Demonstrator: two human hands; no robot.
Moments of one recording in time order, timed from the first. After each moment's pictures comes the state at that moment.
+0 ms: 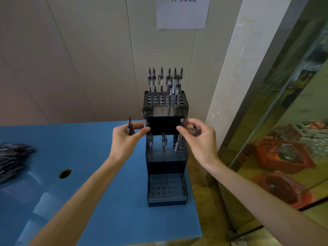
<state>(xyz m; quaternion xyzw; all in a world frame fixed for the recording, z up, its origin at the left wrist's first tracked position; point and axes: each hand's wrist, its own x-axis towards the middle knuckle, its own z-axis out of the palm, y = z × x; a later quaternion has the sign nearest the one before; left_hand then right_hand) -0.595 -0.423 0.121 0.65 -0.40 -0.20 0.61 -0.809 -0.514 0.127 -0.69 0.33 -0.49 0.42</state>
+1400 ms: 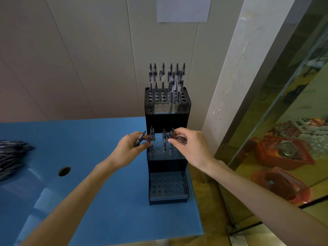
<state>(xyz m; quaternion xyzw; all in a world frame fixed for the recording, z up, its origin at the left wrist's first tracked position) -0.576 -0.415 0.095 0.68 -0.59 -0.22 0.37 -0.798 -0.519 0.099 -0.84 0.30 -0.36 0.27</state>
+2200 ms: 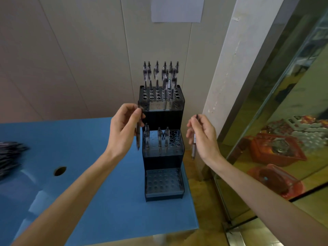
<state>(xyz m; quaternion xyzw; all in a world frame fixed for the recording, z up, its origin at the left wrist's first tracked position) -0.616 -0.414 0.154 0.57 -0.49 -0.19 0.64 -0.827 -0.518 0.117 -0.65 0.31 -0.46 0.51</state>
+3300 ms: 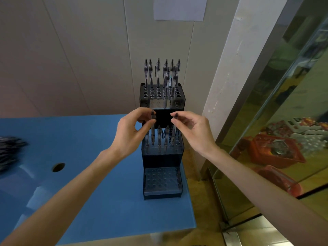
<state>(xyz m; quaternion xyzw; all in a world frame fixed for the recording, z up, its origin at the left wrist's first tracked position) -0.615 -0.422 0.139 0.60 -0.62 -0.06 0.50 -0.811 -0.527 0.135 -0.77 0.26 -0.43 0.39</state>
